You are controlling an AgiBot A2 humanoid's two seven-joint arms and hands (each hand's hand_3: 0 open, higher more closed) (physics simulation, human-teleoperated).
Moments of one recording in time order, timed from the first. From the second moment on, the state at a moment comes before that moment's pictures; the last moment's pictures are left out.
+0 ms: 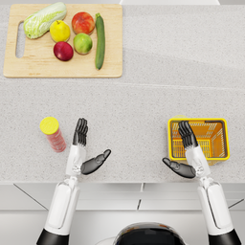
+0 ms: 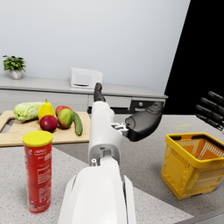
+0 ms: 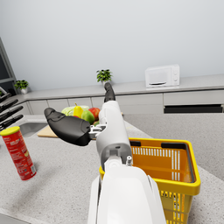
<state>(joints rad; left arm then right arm) 0.19 1.21 0.20 -1.80 1.00 0.10 0.10 0.19 -1.21 0.20 1.80 1.00 0.10 -0.10</state>
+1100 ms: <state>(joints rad) 0.33 1.27 -0.17 -1.63 1.46 0.00 0.00 0.24 -1.27 -0.10 1.83 1.46 0.00 0.00</state>
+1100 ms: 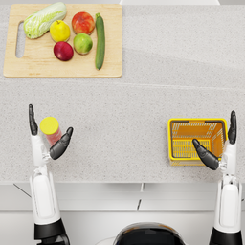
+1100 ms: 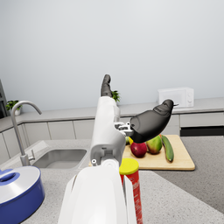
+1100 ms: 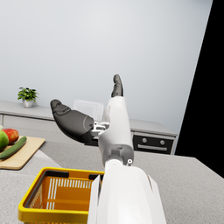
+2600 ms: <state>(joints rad) 0.52 1.44 0.40 -1.80 1.47 -0.05 -0.01 0.38 -1.46 0.38 1.73 1.62 0.00 0.00</state>
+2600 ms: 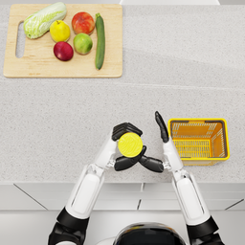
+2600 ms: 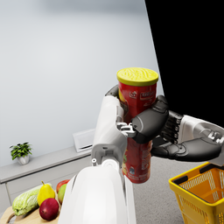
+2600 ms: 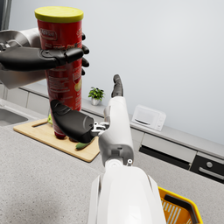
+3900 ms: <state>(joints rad) 0.38 1.38 -0.08 -1.82 1.47 0.00 0.00 0.39 -1.48 -0.18 1.60 1.63 0.18 -0.34</state>
